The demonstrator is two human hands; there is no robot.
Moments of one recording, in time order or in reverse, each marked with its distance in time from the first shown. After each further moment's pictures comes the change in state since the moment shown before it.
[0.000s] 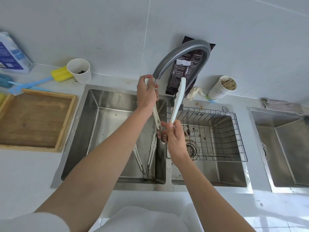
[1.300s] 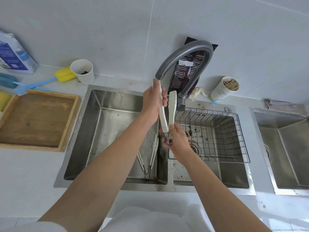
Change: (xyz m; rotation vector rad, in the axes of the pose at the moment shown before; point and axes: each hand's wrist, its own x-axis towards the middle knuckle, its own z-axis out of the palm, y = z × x) left_hand -0.025 0.007 0.000 -0.276 -0.175 -0.209; right_hand 0.016 0.005 -0.011 0.096 0.002 0.384
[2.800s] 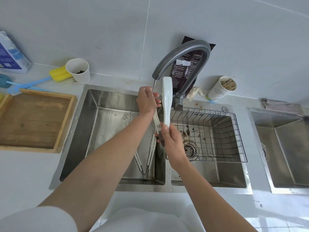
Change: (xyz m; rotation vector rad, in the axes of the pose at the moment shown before) left_hand 0.028 -0.021 -0.009 0.492 0.320 0.158; right_hand -0.018 0.011 0.008 -0.213 -0.053 -0.344
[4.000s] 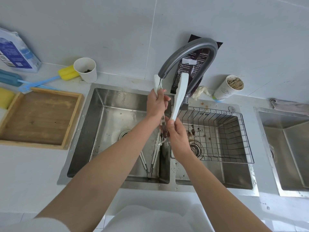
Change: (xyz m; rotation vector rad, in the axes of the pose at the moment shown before) left_hand -0.020 -0.003 -0.003 -0.202 -0.190 -0.011; right_hand 0.014 -0.004 0.000 0.022 -0.005 -0.006
